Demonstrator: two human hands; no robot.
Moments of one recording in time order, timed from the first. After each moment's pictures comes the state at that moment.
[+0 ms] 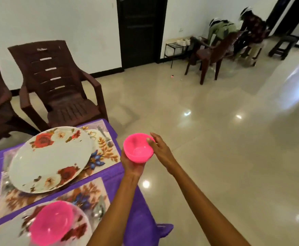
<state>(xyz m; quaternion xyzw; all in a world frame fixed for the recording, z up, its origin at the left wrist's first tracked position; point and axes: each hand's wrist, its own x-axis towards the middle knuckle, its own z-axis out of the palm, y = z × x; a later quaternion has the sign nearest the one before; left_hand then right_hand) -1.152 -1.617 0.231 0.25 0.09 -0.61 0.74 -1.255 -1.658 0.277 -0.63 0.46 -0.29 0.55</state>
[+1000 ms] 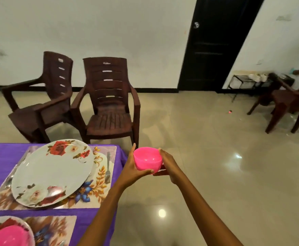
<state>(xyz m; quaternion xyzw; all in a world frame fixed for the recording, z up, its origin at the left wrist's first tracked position) -1.102 -1.764 0.262 0.70 -0.34 -0.29 0.56 -1.202 -1.890 0.291 -0.62 0.39 -0.08 0.68</state>
